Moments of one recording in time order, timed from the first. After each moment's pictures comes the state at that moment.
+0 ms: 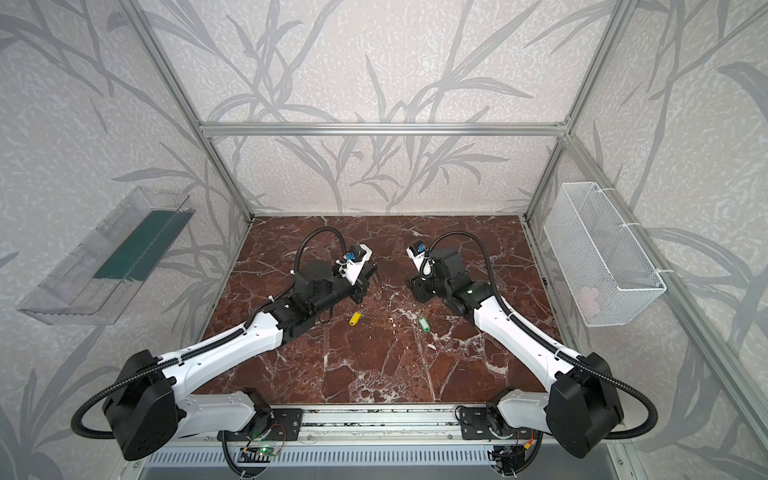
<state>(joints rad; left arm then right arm) -0.71 1.28 0.82 0.22 0.03 0.08 0.53 1.28 0.92 -0.33 -0.11 0.03</state>
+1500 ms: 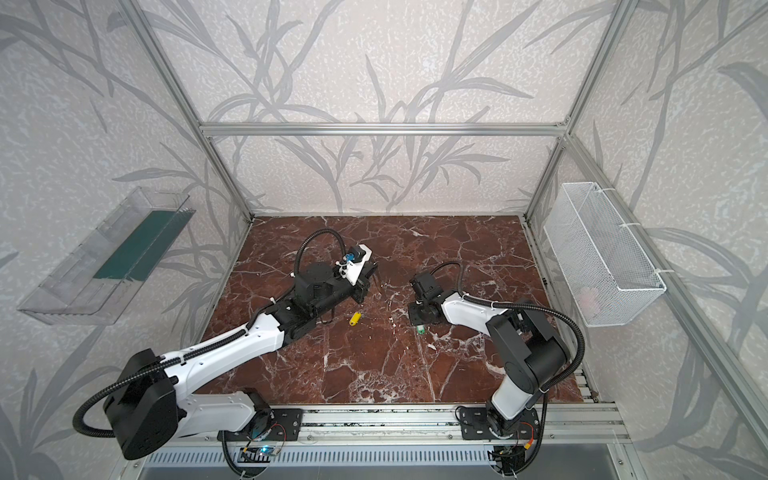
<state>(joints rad) -0.72 1.28 0.81 0.27 0.01 0.09 0.59 1.66 0.86 -0.32 -0.03 0.39</state>
